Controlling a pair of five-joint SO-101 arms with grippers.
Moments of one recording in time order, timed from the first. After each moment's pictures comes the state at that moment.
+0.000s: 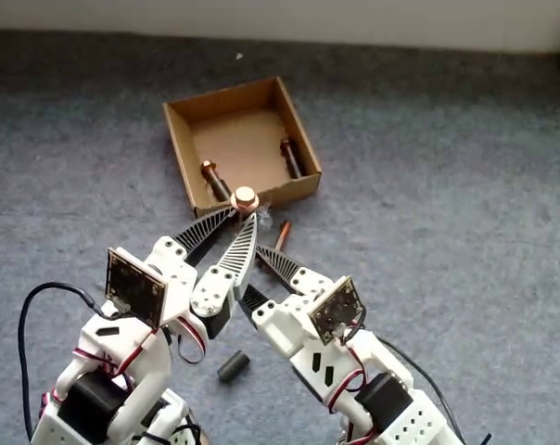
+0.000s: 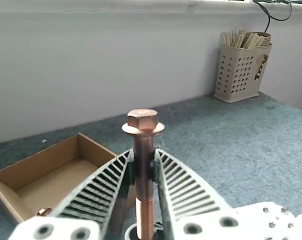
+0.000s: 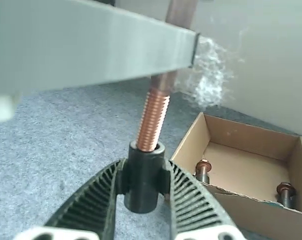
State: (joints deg) left arm 28.8 -93.9 66.2 42.8 8.5; right arm -46.6 -103.2 96.0 17.2 4.3
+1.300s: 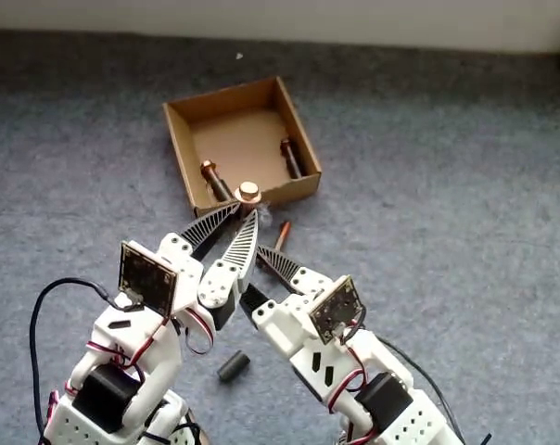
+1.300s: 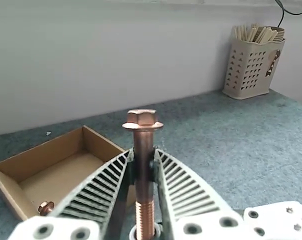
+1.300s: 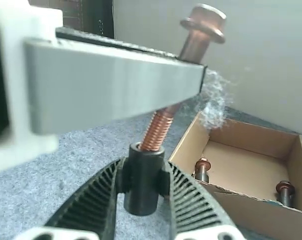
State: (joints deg) left arm 25.1 -93.9 72.6 37.0 8.8; right arm -46.6 -103.1 96.0 17.2 4.3
